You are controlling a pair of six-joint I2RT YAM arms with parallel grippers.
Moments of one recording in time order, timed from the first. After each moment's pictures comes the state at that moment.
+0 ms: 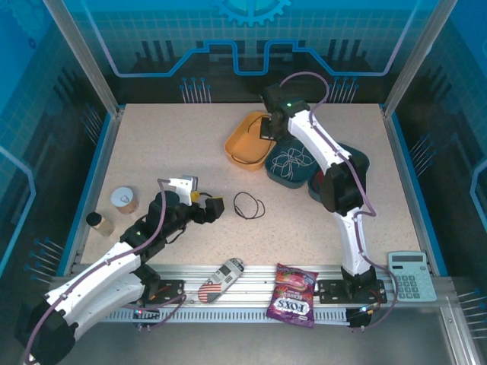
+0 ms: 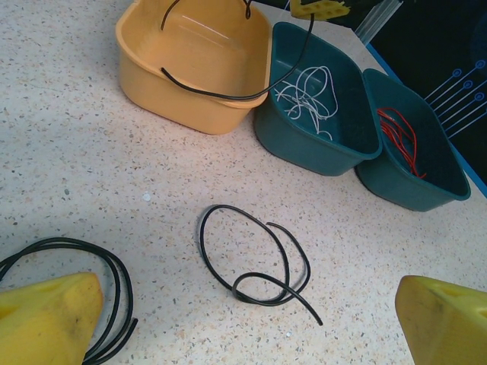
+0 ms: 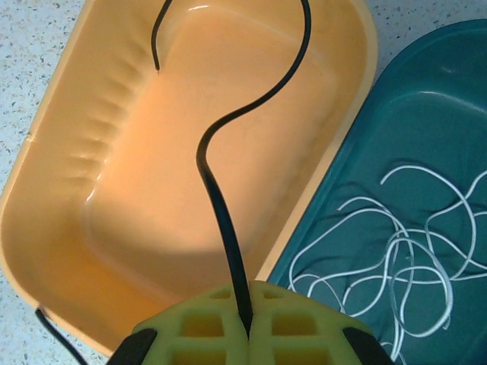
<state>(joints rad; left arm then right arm) -0.55 0.76 0.41 -0.06 0.04 -0.48 0.44 2.27 2.24 -1.08 0.10 0.54</state>
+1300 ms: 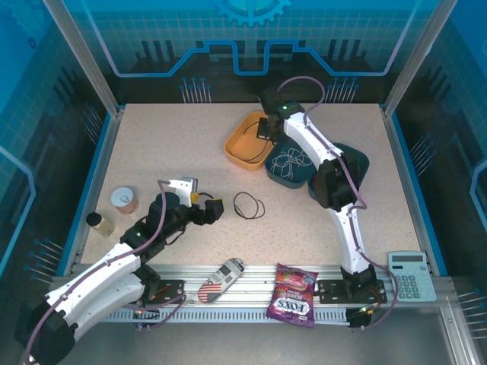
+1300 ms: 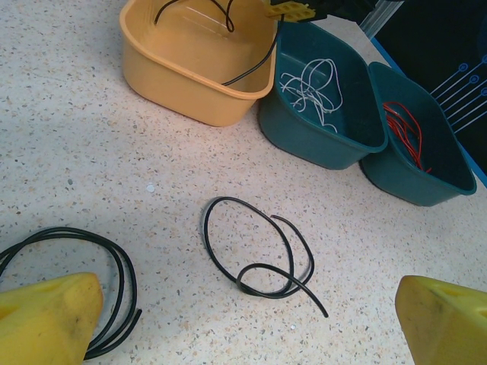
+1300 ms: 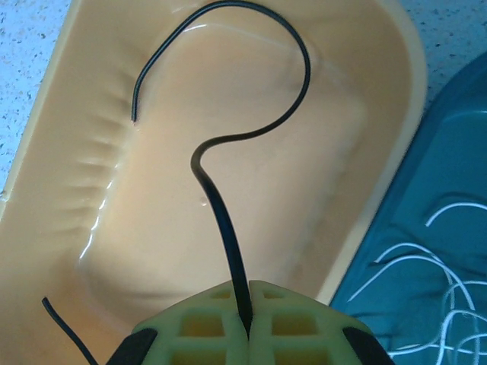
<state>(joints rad) -0.55 0.75 0.39 -0.07 0.04 -0.48 0.44 2.37 2.28 -1.00 0.09 0.58</state>
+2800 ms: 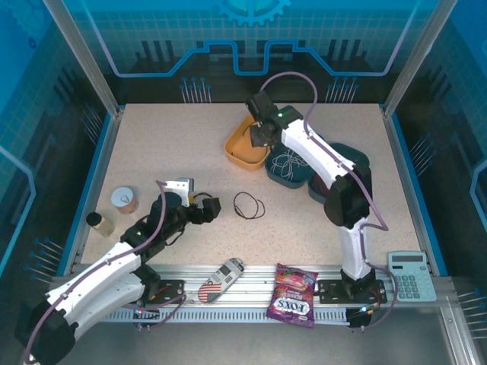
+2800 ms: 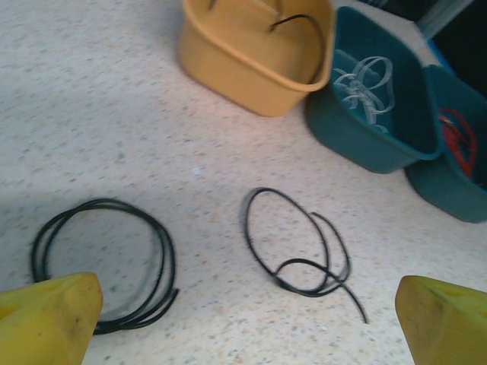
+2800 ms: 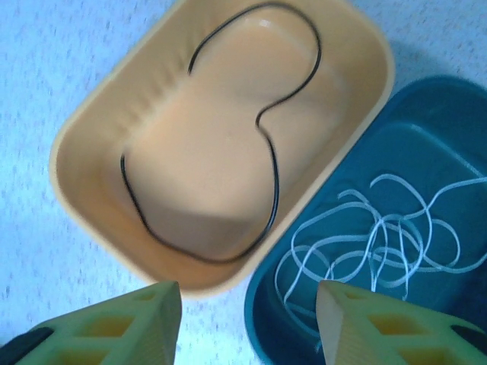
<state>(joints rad) -0.55 0.77 0.41 -0.16 -0.07 -0.56 0.59 2.05 2.01 -1.00 0.26 0.38</state>
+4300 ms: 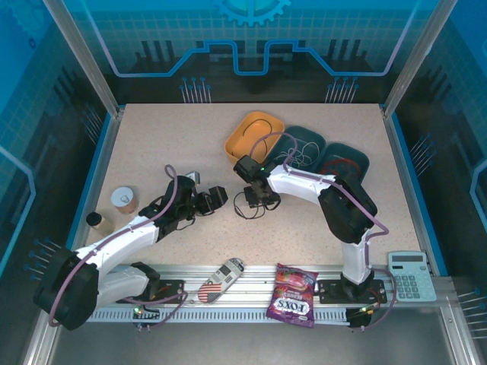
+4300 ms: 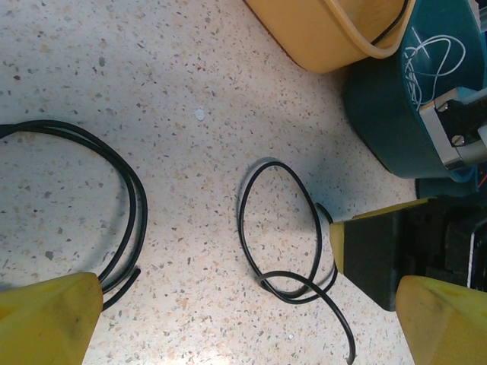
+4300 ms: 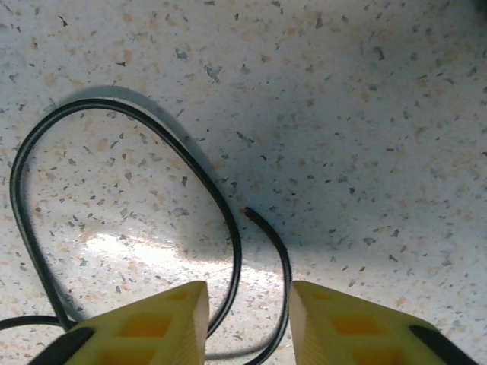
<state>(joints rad) -0.46 1.12 0.52 -0.10 0.11 -0.82 0.77 1.95 1.39 -0.81 0.12 0.58</state>
